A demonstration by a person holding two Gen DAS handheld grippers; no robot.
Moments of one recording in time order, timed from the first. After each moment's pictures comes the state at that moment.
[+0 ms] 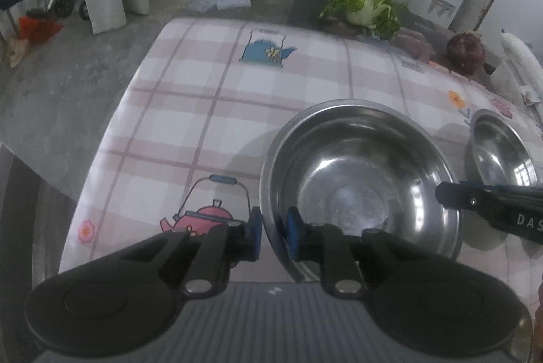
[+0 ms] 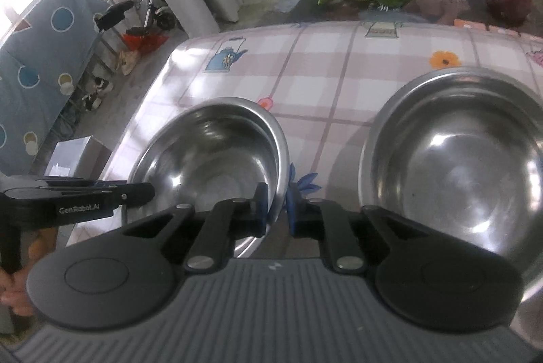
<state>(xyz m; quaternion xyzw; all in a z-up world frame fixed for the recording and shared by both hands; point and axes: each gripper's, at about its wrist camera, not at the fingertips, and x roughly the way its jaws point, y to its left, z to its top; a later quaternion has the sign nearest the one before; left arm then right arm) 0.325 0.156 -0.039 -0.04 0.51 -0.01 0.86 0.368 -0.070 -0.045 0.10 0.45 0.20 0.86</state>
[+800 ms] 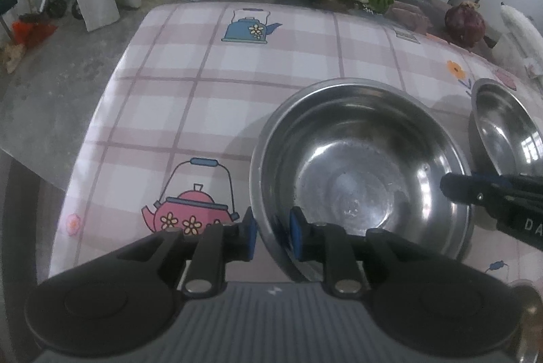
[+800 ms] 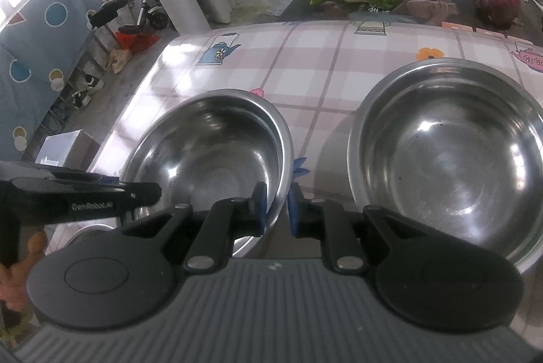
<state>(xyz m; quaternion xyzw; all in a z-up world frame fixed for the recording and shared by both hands) 0.326 0.138 -0.054 -0.01 0.54 -0.01 0.84 0.353 -0.071 -0.047 0.08 0.45 0.18 0.87</state>
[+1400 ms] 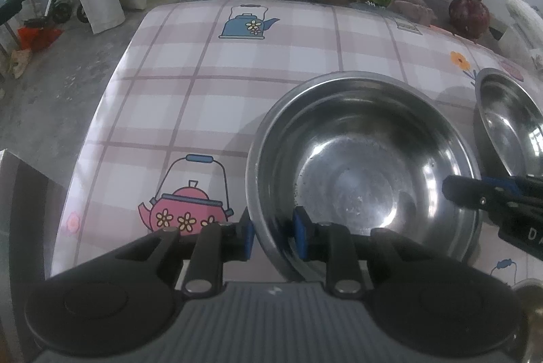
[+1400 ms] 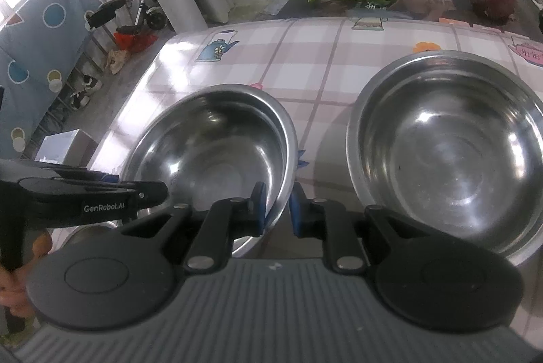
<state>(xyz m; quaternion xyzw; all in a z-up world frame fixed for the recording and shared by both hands) 0.327 0.127 -0.058 0.01 0.54 0.00 0.84 0.343 -0.072 -0.051 0.08 0.45 0.18 0.87</state>
